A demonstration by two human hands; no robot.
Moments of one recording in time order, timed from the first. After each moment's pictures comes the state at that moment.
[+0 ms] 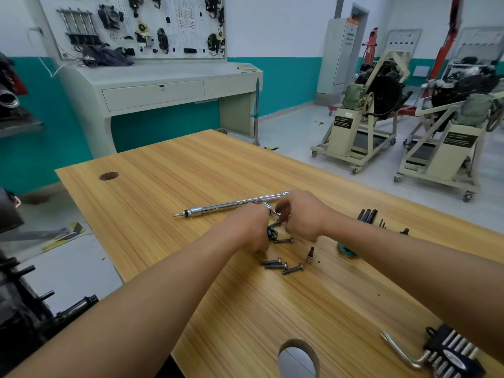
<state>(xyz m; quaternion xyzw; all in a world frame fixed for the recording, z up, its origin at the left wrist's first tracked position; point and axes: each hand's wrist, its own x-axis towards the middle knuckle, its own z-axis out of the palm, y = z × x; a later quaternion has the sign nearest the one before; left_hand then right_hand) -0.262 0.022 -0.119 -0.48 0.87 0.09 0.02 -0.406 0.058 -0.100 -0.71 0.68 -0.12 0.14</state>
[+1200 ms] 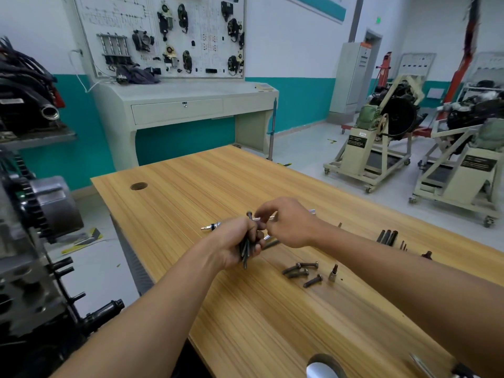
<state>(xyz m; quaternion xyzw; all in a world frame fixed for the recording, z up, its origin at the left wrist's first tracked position) -0.190 0.035 -0.105 -0.46 0.38 0.74 -0.32 -0.339 0.045 -0.083 -0.76 0.58 -0.22 0.19</state>
